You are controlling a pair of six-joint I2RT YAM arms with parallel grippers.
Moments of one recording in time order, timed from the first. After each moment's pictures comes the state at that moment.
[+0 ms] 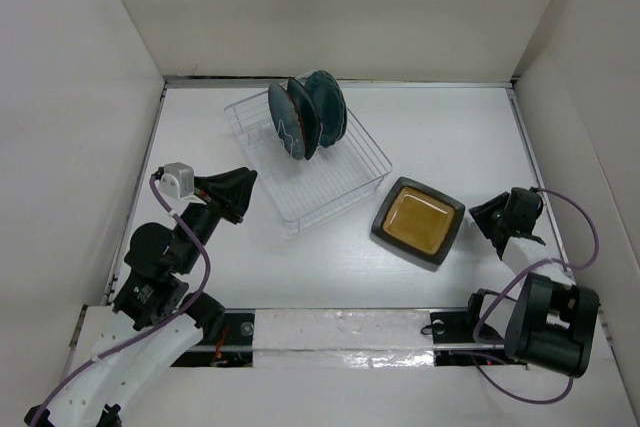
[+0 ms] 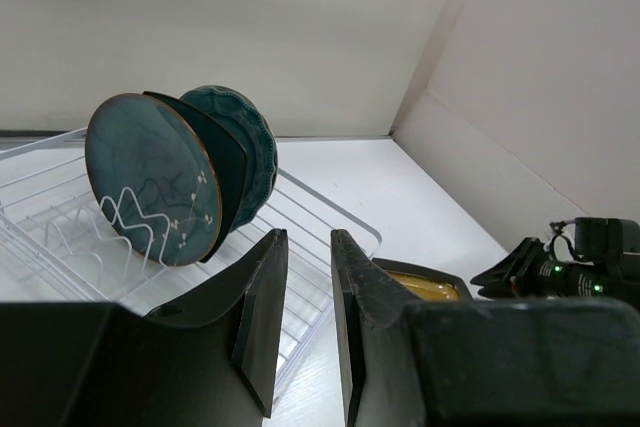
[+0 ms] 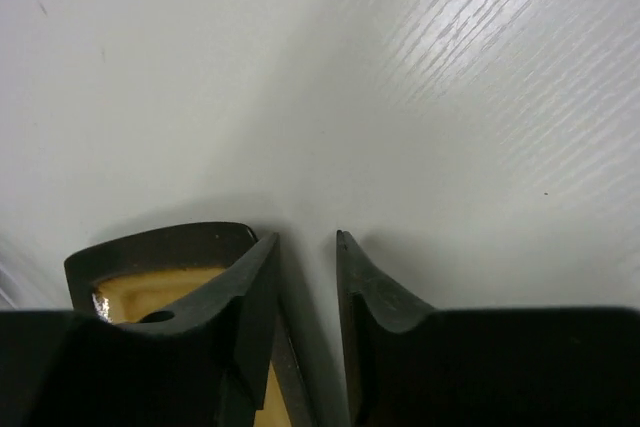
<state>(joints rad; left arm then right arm) -0.60 0.38 0.66 -0.06 -0.10 -0.34 -0.33 1.07 0.34 0.03 -0.10 0.74</state>
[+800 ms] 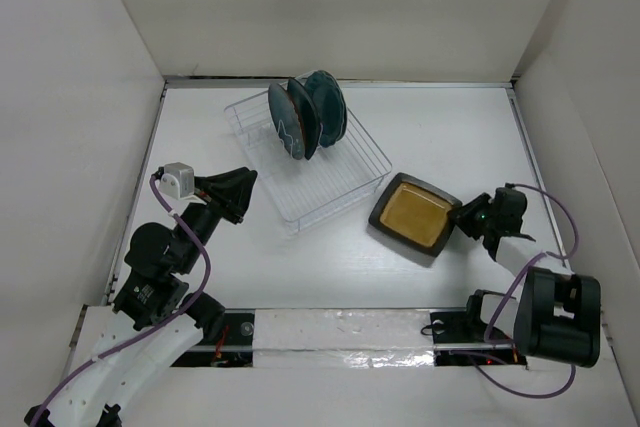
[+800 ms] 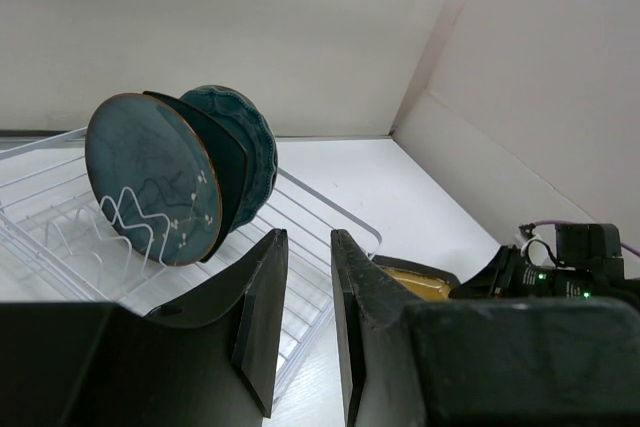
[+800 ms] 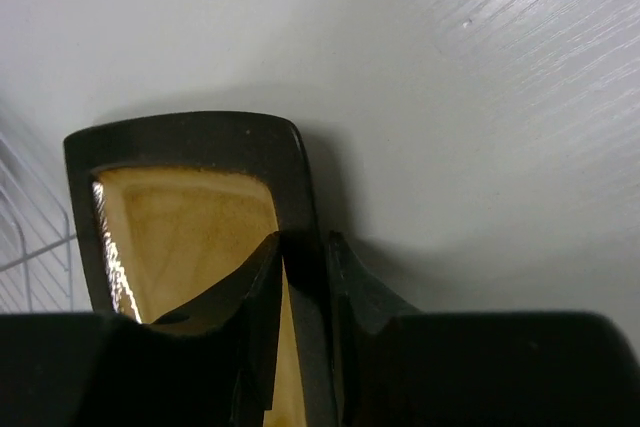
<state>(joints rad) -0.60 0.38 0.66 -0.06 -0.10 -0.34 -0.22 1.16 0.32 0.10 -0.23 0.72</state>
